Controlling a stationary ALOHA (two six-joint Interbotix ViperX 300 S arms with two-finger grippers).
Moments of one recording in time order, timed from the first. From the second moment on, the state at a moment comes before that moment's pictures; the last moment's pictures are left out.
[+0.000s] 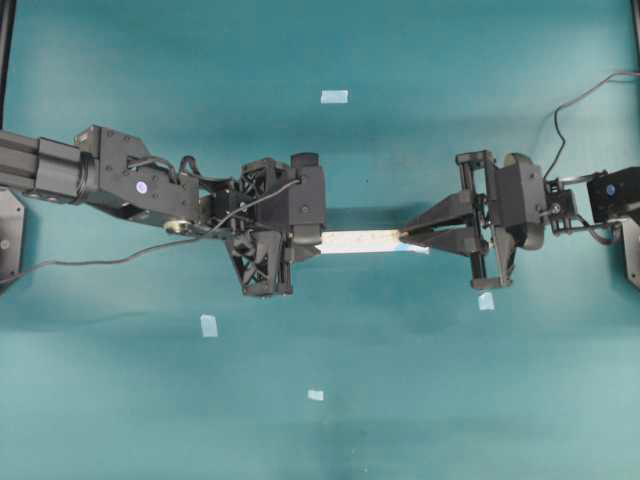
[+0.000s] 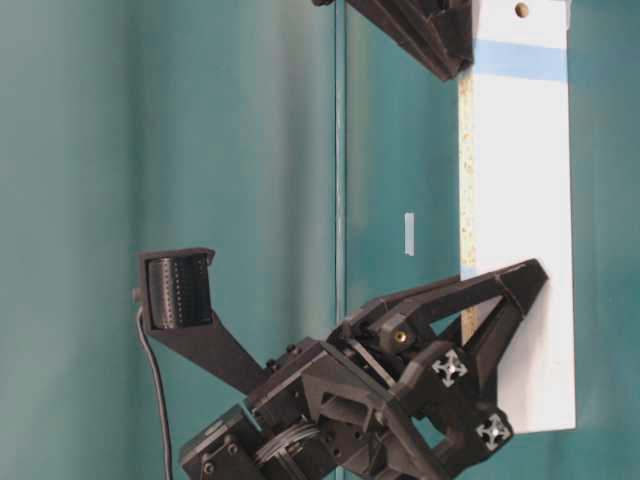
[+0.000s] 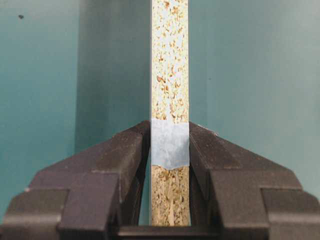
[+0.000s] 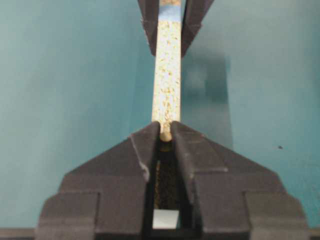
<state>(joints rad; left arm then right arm) 0.01 0.21 0.58 -0.07 0.07 0.04 -0.12 0.06 1.16 -0.26 -0.78 0.25</state>
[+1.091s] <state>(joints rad) 0.01 0.21 0.57 -0.07 0.07 0.04 -0.11 -0.22 1.14 -0.27 -0.57 0.27</state>
